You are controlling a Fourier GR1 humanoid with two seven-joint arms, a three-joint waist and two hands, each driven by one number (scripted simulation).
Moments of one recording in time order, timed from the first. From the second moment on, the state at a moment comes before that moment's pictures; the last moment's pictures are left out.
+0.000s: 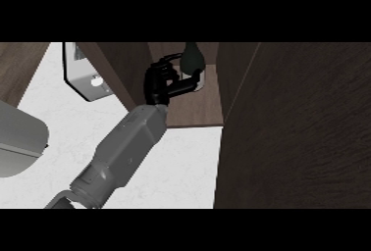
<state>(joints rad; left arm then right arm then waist) -0.95 0.00 -0.32 -0.49 0.87 0.52 -0.50 0.21 -0.16 0.27 -2.51 -0.10 0.10 0.39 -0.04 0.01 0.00</state>
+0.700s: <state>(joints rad) -1.13 0.04 -0.32 -0.23 0.74 0.67 -0.50 0.22 -0.14 0.29 -2.50 -0.10 0.12 0.37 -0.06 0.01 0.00</state>
